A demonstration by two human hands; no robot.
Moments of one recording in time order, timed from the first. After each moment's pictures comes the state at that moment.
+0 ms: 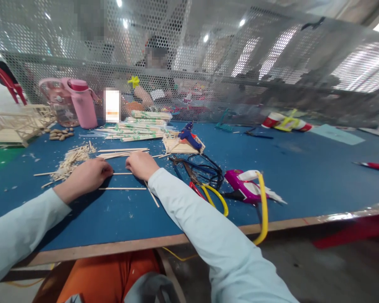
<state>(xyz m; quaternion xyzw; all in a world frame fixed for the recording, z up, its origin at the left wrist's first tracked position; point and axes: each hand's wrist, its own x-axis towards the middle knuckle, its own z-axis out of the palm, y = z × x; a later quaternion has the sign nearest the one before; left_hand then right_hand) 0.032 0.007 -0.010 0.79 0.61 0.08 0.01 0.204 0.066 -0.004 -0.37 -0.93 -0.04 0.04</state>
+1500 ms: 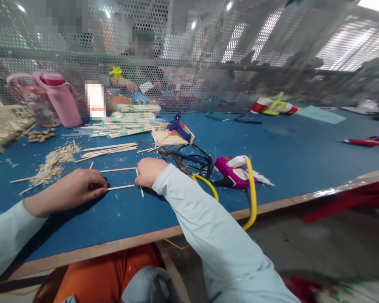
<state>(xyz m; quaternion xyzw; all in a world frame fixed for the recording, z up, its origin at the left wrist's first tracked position) 0.039 -0.013 -0.001 0.89 0.43 0.07 0.13 0.246 0.026 0.028 -0.52 -0.84 0.13 -0.14</state>
